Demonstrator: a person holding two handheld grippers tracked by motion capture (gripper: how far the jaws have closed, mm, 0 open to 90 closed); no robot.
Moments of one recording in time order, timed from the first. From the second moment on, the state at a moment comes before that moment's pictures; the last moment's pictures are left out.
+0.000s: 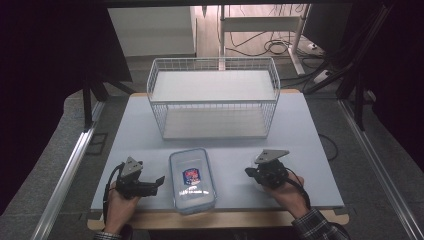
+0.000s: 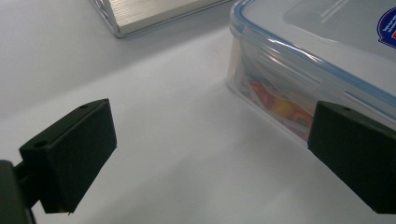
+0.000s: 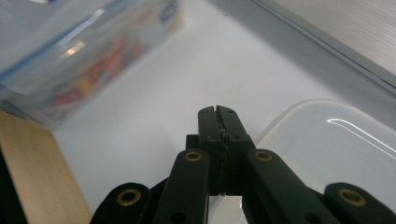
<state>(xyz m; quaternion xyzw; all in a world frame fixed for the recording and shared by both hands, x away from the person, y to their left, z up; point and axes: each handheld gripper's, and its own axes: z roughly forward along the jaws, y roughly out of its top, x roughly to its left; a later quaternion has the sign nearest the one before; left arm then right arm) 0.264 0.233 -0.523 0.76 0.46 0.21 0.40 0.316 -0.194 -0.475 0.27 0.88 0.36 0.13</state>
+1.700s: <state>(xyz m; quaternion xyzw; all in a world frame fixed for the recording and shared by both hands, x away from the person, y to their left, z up) 0.242 0.120 -0.520 0.88 0.26 0.03 0.38 0.305 -0.245 -0.472 0.32 0.86 0.37 0.14</state>
